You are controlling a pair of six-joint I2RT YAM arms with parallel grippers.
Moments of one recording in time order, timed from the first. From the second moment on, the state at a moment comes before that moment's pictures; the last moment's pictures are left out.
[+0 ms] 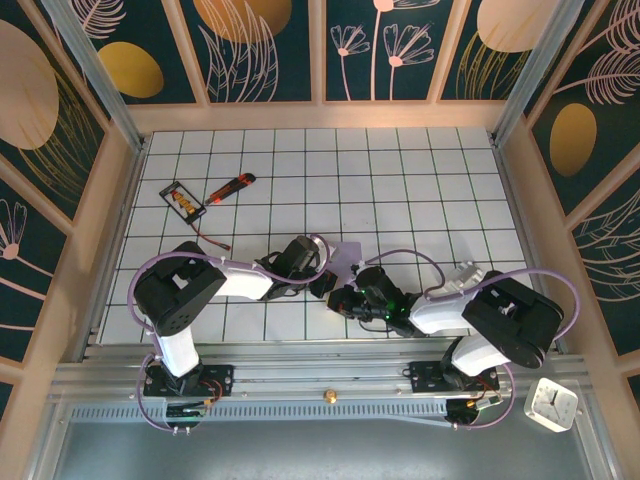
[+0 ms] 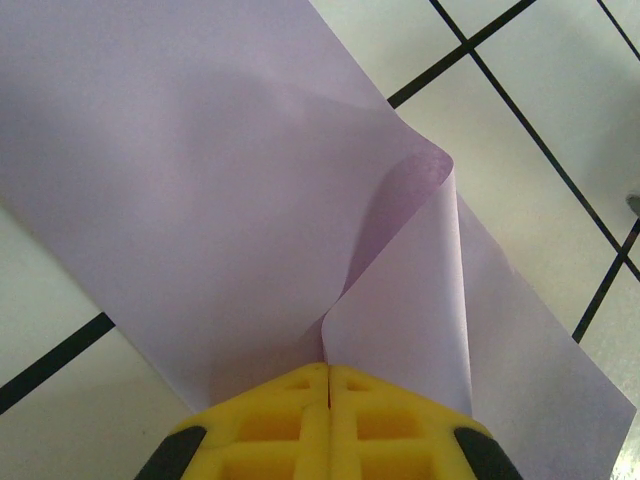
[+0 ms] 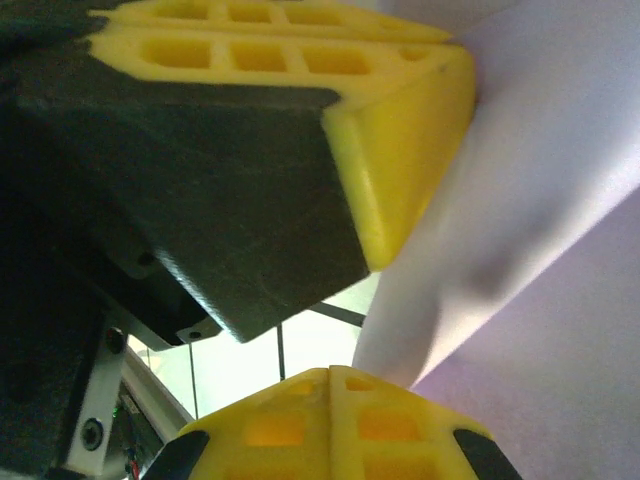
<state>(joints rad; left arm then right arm) -0.84 1.81 0.75 0.26 0.25 -0.36 0.94 1.45 0.32 0.50 -0.20 1.17</state>
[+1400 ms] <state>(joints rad) -0.84 1.82 0.77 0.26 0.26 -0.36 0.94 1.51 0.33 0.48 -0.19 1.18</state>
